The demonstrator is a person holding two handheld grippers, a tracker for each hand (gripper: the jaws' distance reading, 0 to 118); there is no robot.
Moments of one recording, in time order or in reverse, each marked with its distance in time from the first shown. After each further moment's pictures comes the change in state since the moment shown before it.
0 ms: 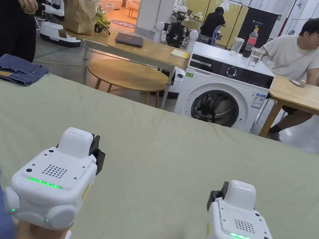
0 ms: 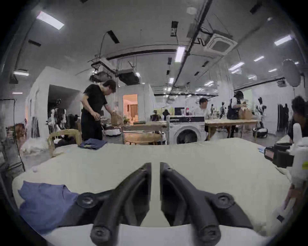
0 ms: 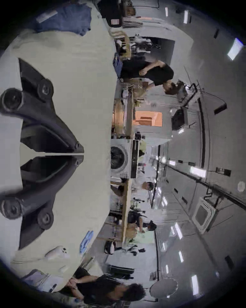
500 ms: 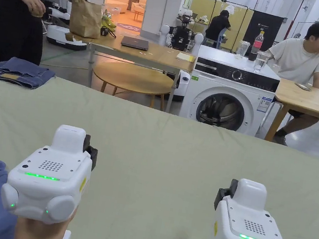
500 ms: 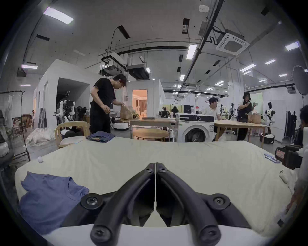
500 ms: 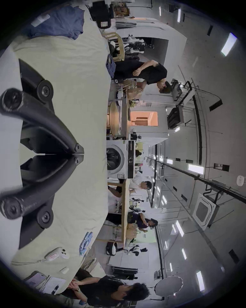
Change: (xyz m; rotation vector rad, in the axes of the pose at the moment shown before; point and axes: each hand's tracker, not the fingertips) left arm -0.024 0.006 -0.003 -0.056 0.081 0.085; right arm -0.009 0.019 0.009 0.045 0.011 -0.018
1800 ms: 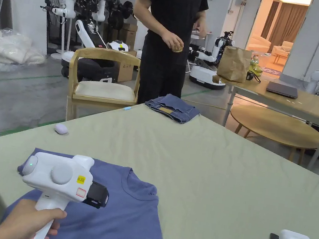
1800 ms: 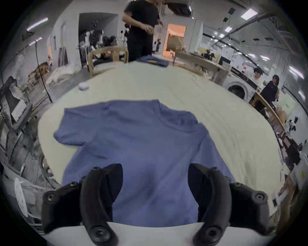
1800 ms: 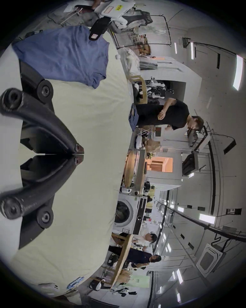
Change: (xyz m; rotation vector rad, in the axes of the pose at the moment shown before) left arm -0.318 -0.050 0.041 -0.733 0.179 0.266; right arm -0.185 -0.031 0.017 -0.165 0.415 0.158
